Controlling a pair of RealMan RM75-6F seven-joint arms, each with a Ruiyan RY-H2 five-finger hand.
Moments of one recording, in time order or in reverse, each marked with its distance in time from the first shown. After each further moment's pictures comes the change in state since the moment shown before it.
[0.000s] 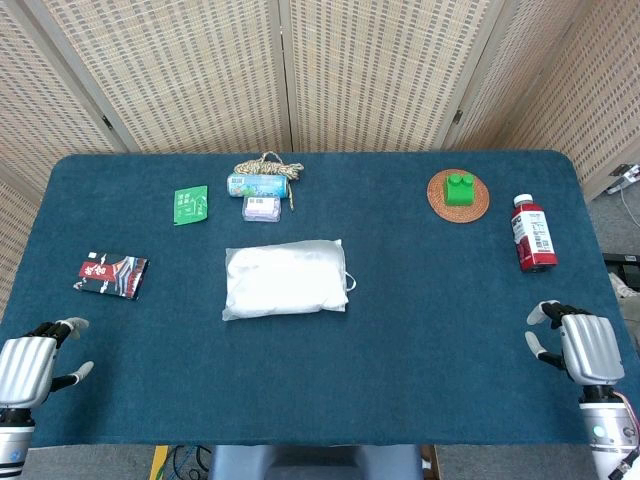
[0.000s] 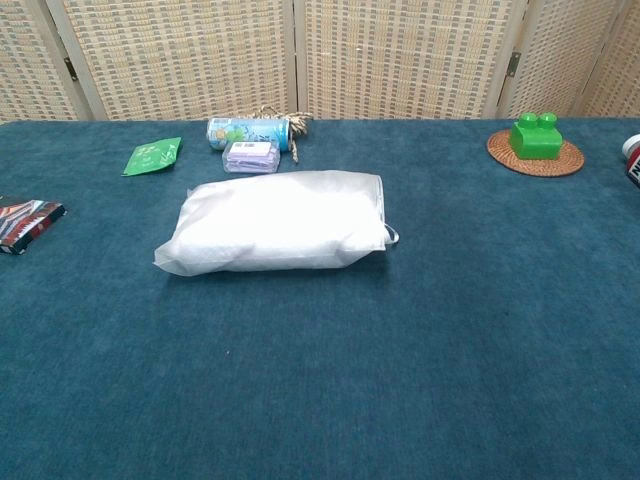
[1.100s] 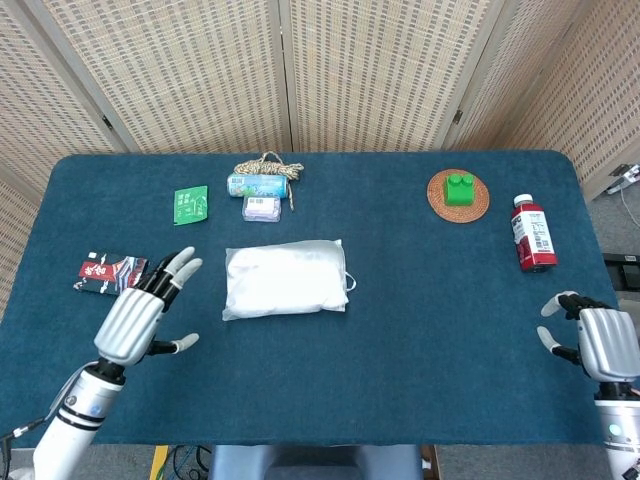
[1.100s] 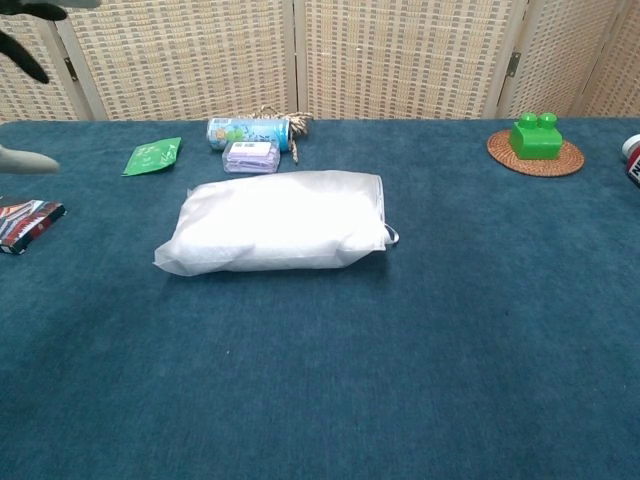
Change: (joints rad) left arm -0.297 0.027 -0.143 -0.394 0.006 -0.268 0.091; right arm -0.006 0.054 0.019 -0.016 0.000 0.029 0.026
